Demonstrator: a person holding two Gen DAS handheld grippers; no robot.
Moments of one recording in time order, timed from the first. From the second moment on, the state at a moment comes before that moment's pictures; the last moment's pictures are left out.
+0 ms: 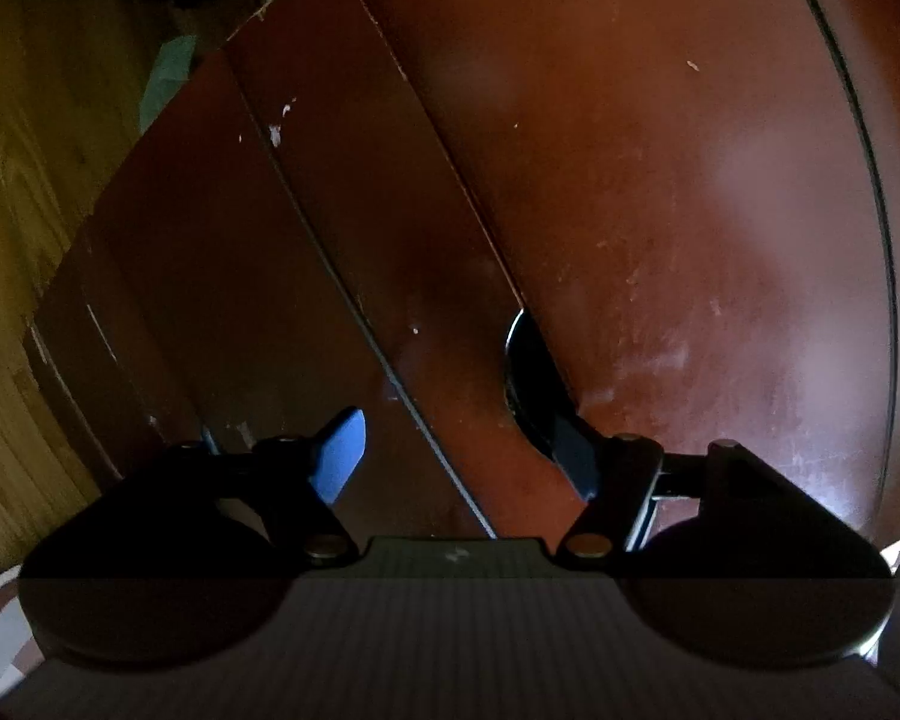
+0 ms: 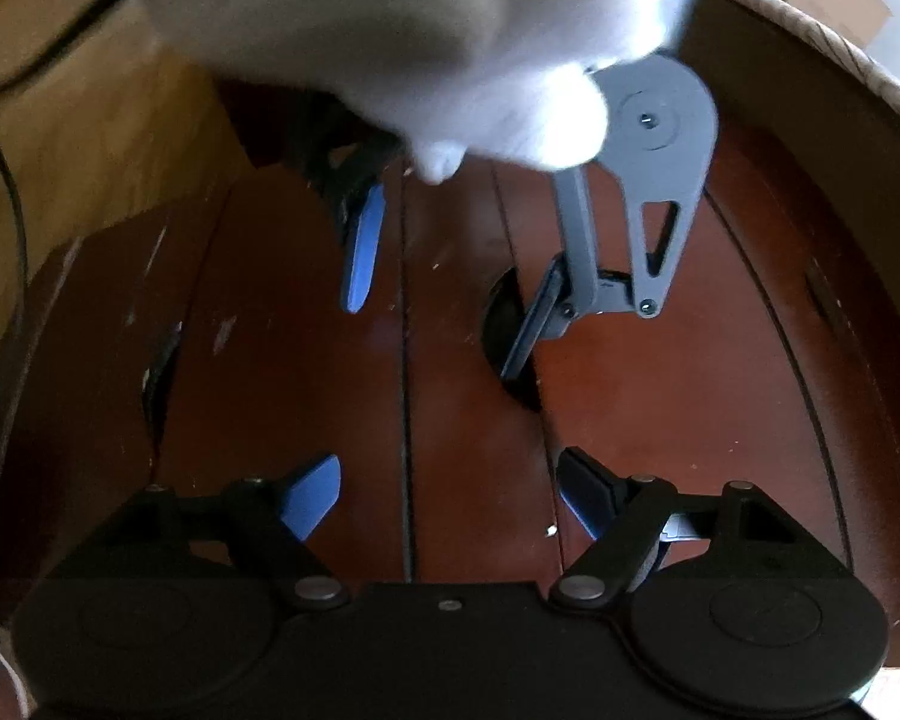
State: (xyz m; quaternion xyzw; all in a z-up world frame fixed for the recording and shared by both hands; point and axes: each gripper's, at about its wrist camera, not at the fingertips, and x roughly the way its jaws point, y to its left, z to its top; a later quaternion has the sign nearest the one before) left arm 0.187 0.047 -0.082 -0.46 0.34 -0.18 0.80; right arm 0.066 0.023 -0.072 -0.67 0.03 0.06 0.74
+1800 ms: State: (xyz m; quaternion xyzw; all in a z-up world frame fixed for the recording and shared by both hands) left arm 0.206 0.066 -0.049 -0.41 0.34 -0.23 0.81; right arm 0.073 0.059 -0.078 -0.55 0.16 0.21 0.79
